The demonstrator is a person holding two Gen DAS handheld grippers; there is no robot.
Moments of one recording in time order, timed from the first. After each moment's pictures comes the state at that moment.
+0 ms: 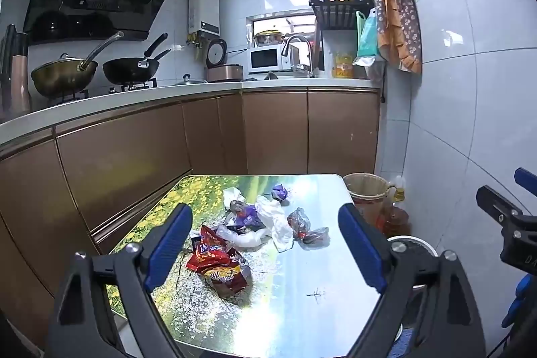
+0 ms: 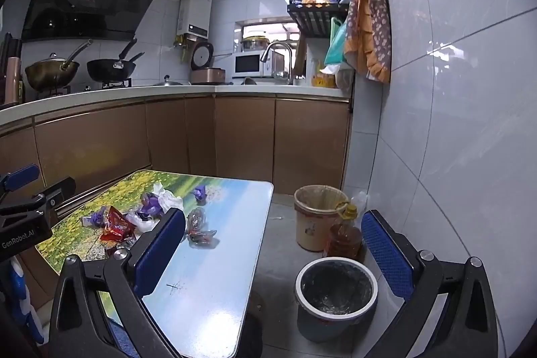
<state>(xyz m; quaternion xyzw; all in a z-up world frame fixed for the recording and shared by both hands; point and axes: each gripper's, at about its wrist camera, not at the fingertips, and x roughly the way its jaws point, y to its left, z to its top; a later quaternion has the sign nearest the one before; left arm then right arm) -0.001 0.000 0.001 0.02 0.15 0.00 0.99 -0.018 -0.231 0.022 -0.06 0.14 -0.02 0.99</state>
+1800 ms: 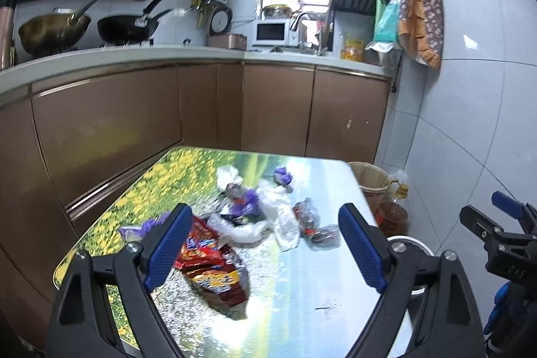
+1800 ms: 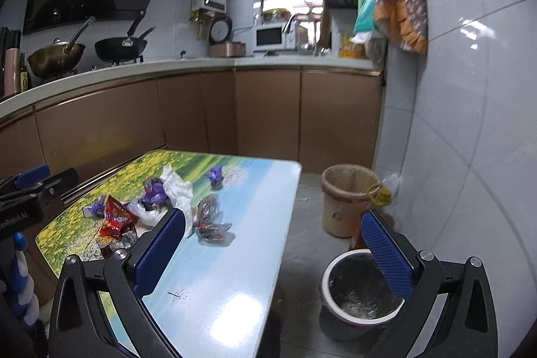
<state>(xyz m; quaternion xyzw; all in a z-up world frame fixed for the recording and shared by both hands) 0.080 0.037 -0.037 -0.05 0.23 -0.02 0.97 0.084 -0.215 -0.025 -0.04 0.21 0.05 0.98</state>
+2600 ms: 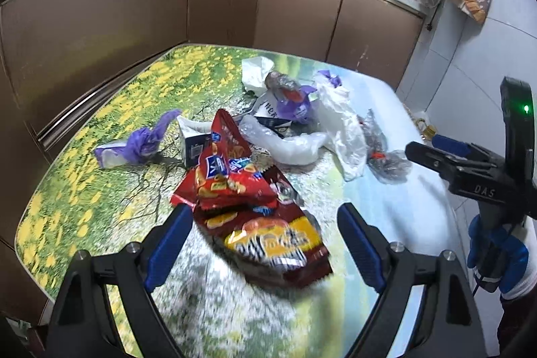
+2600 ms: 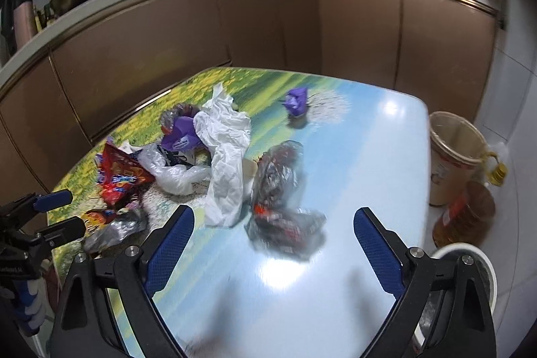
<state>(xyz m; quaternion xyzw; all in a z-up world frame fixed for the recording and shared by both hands) 0.172 0.086 -0.146 -0.10 0.37 -0.03 0.92 0.261 -0.127 -0.134 -0.07 0.37 0.22 0.90</state>
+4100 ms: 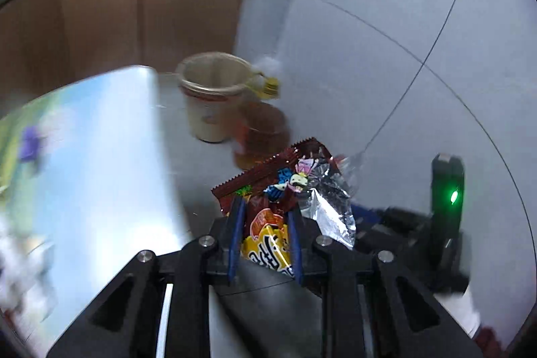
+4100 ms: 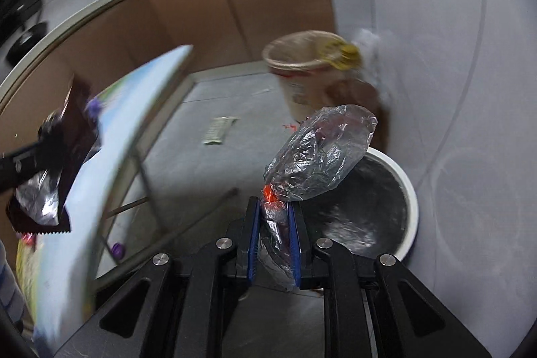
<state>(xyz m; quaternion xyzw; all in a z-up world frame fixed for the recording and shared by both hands) 0.277 -0.259 -0.122 0.02 0.42 -0.33 0.85 0.241 -0.413 -0.188 0.10 0.43 -0.01 0.90</state>
